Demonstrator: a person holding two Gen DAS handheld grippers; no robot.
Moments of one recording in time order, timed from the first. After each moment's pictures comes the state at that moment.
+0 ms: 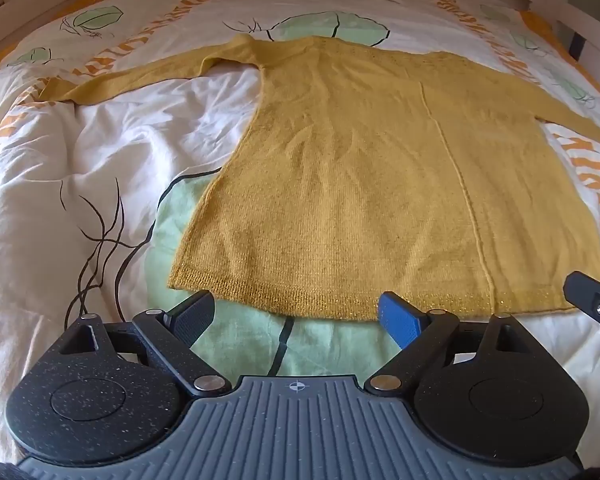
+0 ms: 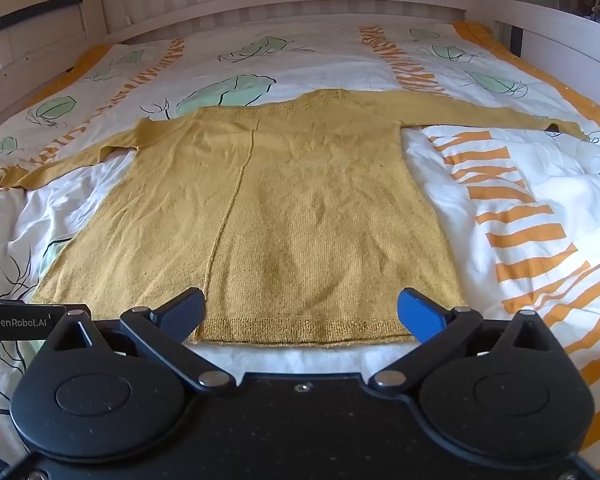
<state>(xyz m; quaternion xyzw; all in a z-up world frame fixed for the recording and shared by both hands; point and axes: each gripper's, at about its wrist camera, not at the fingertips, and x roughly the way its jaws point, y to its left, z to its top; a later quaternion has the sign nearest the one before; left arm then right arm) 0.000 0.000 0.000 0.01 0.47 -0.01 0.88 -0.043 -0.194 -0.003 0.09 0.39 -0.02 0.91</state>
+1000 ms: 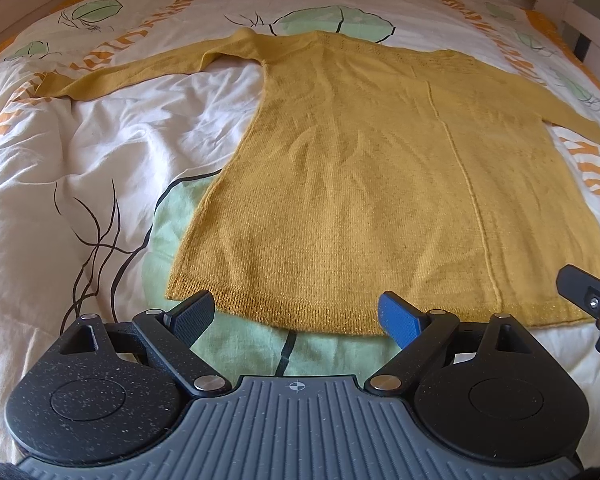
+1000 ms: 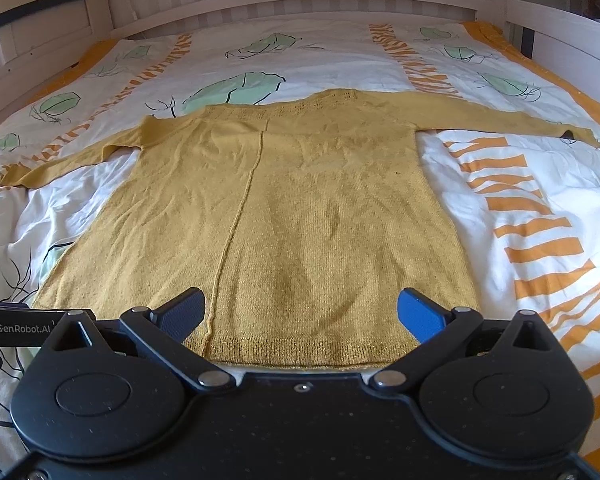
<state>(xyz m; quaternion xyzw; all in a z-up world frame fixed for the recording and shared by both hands) 0.011 0.002 -0.003 0.00 0.48 -0.01 0.88 -0.024 -0.188 -0.006 0.08 0.40 -0.01 0.91</state>
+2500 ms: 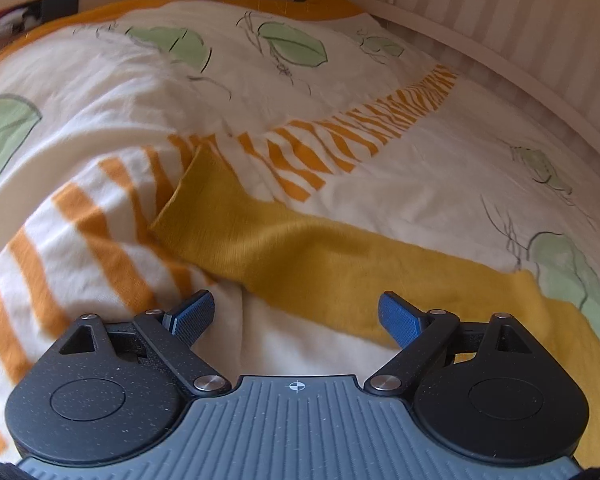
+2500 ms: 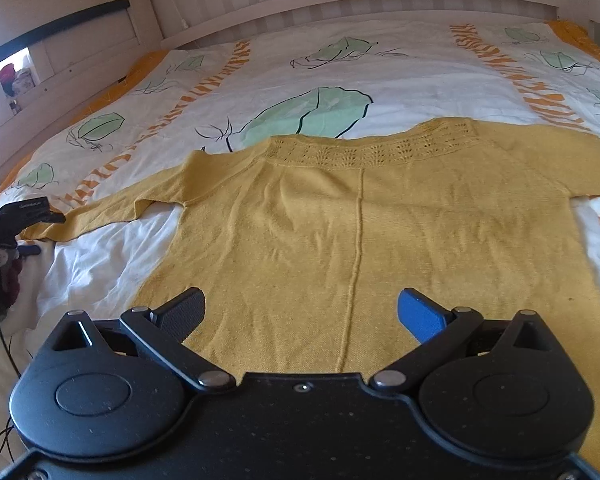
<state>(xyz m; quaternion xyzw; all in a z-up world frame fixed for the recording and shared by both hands) 0.252 0.282 -0.006 -0.17 0.34 0.17 0.91 0.129 -0.154 -0.024 0.12 0.38 0.10 0.91</state>
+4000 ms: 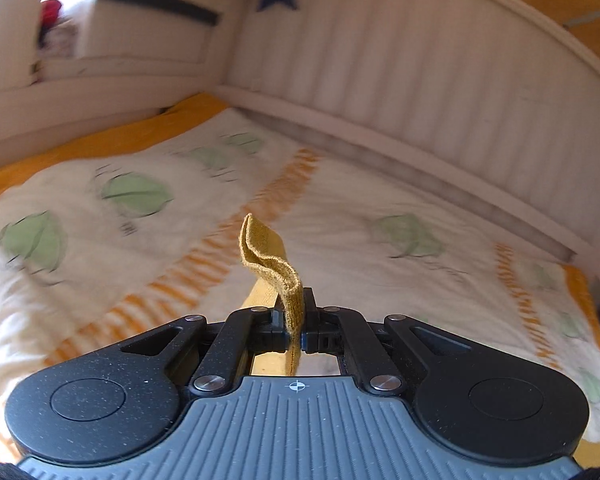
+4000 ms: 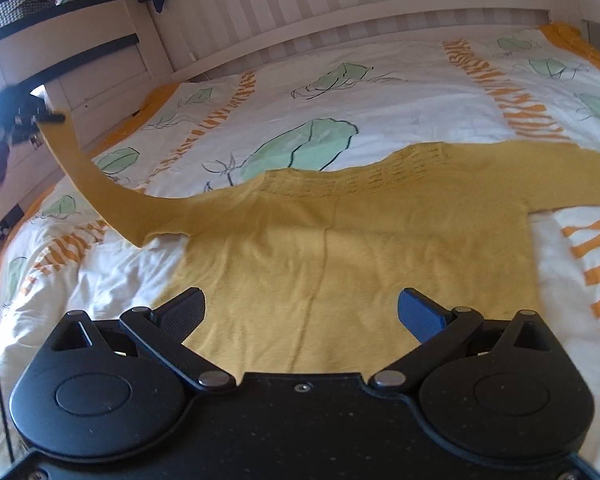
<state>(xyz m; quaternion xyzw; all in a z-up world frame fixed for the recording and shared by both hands) 0.295 0.179 0.178 -0.13 0.25 0.02 0.96 0.106 -0.220 -0.004 0.15 0.34 0.12 0.92</state>
